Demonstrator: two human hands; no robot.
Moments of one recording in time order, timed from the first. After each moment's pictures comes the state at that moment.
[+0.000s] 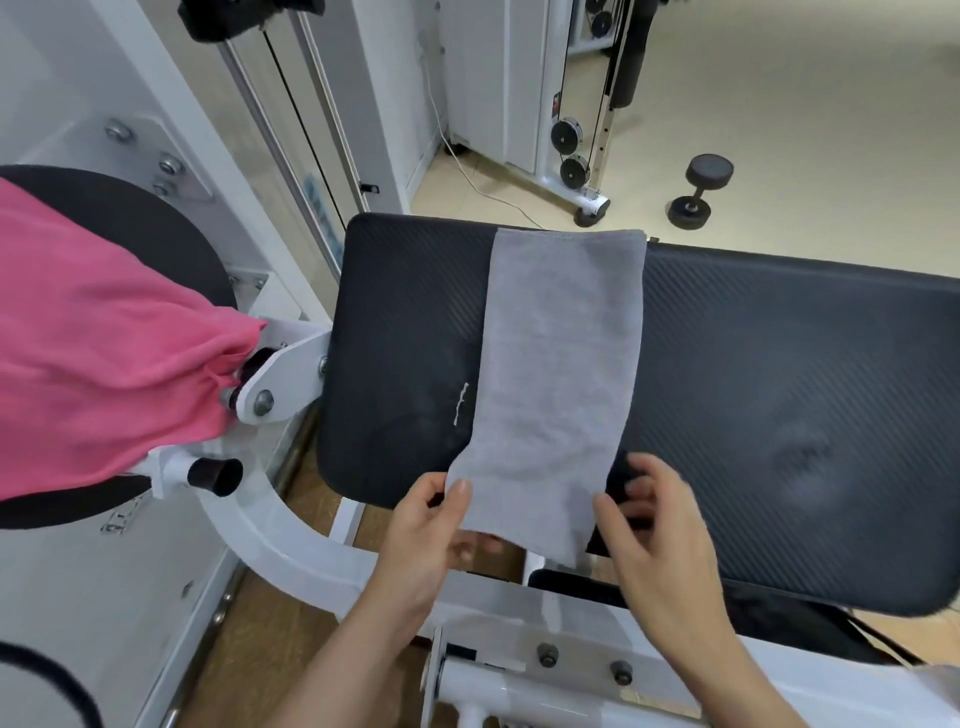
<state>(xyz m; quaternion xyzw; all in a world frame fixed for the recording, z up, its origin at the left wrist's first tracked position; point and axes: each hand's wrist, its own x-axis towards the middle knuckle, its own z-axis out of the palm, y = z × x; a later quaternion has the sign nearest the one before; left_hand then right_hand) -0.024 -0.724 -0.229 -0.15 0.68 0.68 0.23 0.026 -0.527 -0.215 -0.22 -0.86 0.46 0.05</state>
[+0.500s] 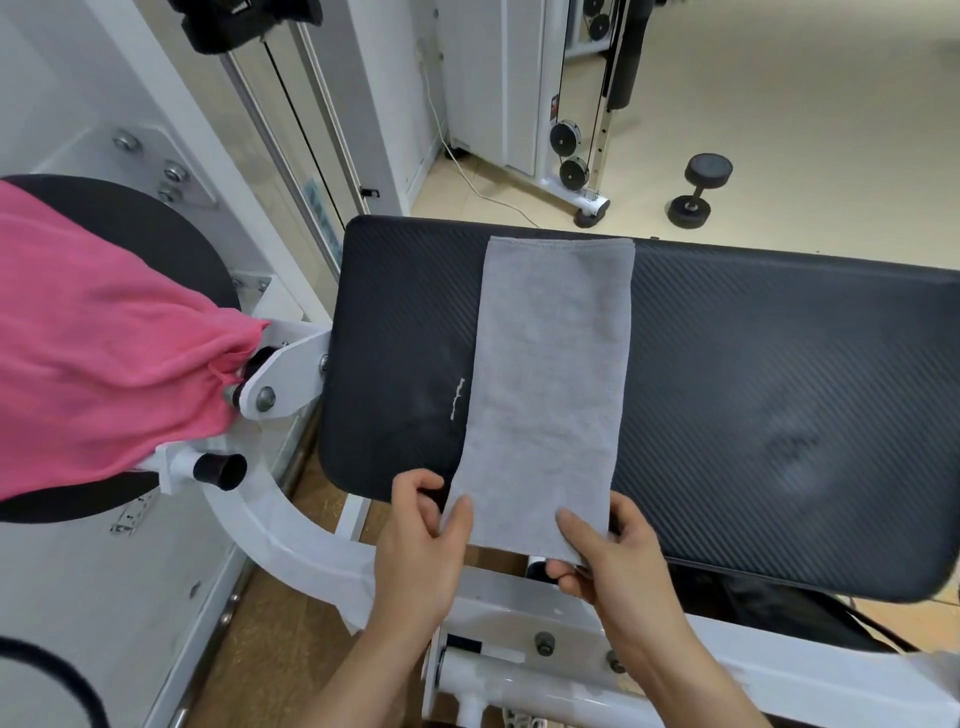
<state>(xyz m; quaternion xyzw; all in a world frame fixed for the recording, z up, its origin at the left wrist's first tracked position) -0.005 -0.721 -0.226 -0.11 0.86 0.50 0.06 0.030 -0.556 -0.209 -0.36 -0.55 0.75 -0.09</state>
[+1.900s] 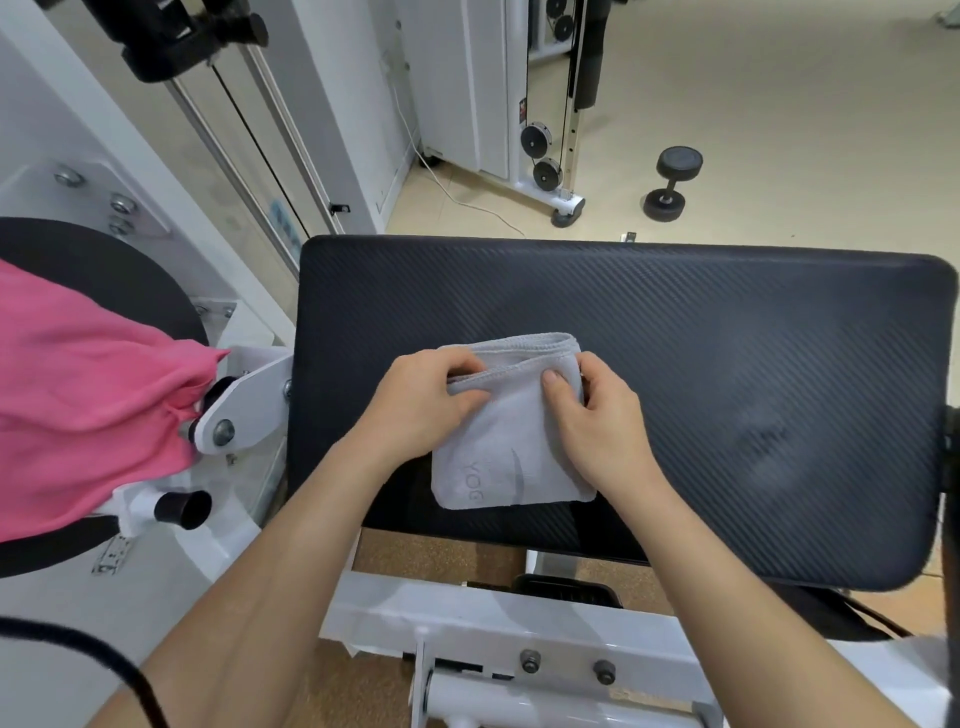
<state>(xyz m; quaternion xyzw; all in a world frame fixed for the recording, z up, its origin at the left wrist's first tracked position) -0.141 -0.682 -0.167 0.20 0.92 0.31 0.12 -0.070 -0.506 -0.202 -0.15 -0.82 0.54 0.09</state>
